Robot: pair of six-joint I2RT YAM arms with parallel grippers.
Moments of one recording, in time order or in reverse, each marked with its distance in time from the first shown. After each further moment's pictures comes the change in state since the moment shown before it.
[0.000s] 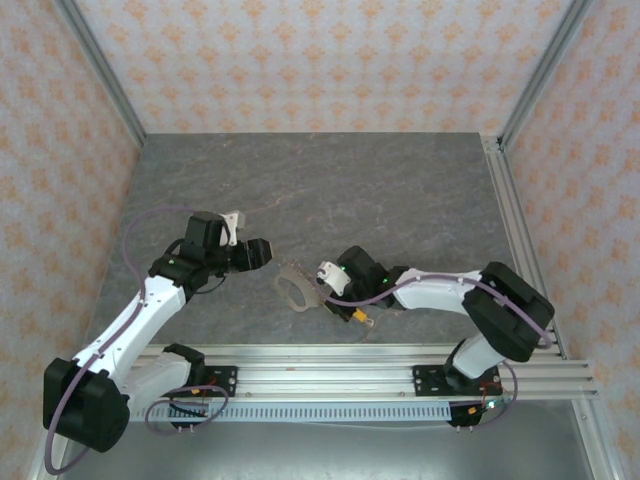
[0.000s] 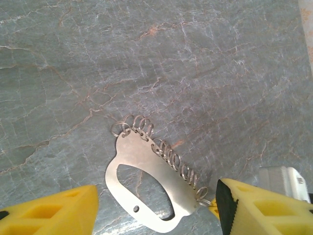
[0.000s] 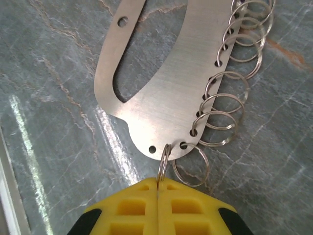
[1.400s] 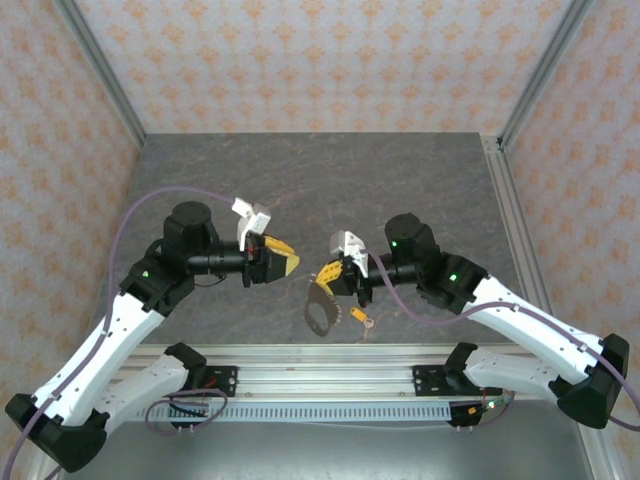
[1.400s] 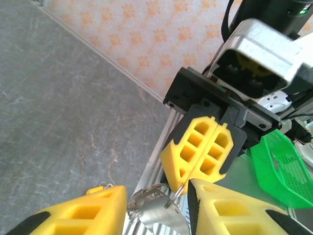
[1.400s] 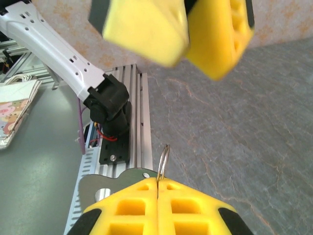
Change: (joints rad) left arm -0.209 -0.147 0.244 0.019 0.502 0.225; right arm 0.002 -0.507 0.257 -0.218 -0.327 -0.068
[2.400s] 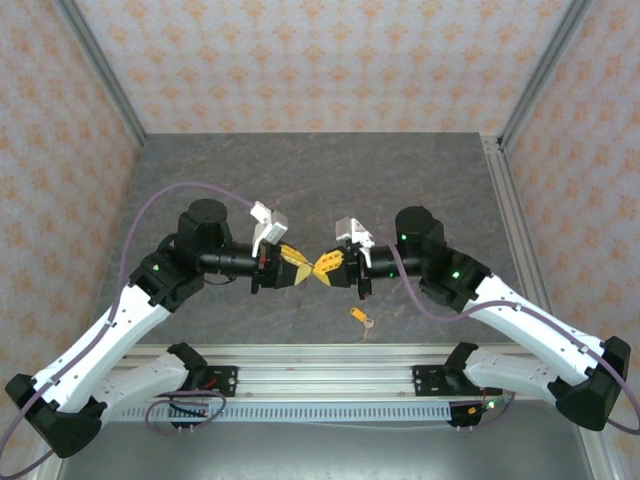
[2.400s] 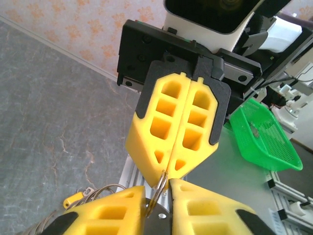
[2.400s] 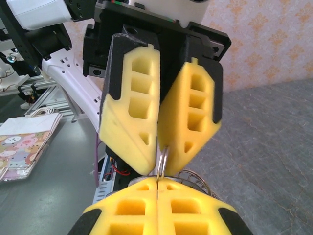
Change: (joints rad) left arm -0.108 0.056 0.057 -0.003 0.051 0.088; right arm -0.034 -0.001 0.015 0.146 -0.099 0.110
